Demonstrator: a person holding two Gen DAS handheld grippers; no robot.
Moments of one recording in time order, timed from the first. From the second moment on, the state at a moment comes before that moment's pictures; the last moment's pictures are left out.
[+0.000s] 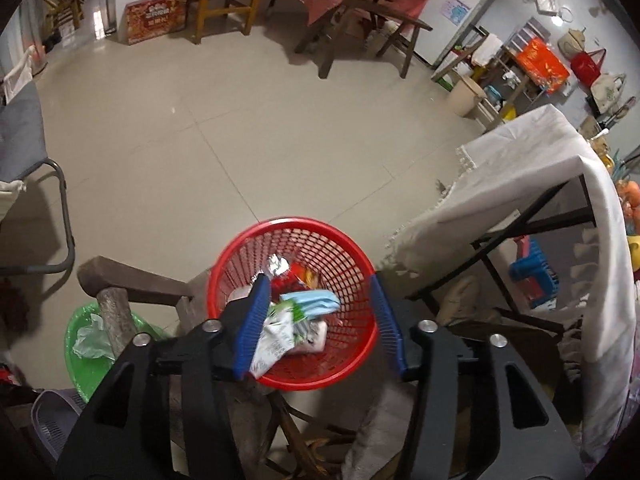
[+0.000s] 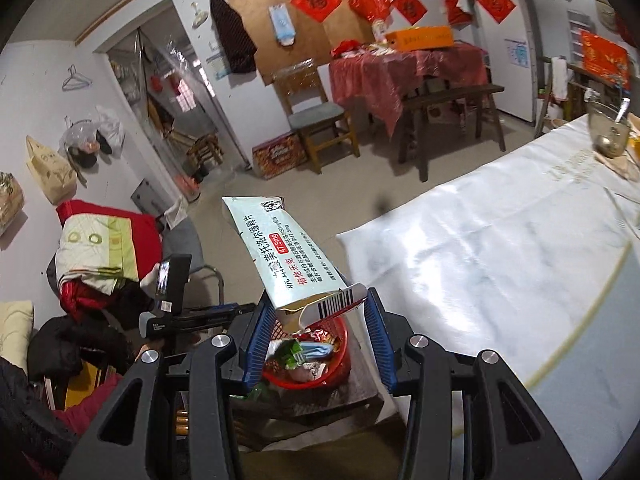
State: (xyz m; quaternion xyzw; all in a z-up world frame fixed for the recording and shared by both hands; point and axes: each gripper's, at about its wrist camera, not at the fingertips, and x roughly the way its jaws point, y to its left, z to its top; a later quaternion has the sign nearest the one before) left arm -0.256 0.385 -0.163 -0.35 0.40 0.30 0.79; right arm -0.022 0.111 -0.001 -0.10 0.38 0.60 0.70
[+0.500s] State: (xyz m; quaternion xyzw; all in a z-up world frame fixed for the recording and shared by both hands) left arm -0.284 0.405 -0.131 -0.30 0.34 0.44 0.78; right arm -0.072 0.195 -0.036 -0.19 0.40 0.60 0.67
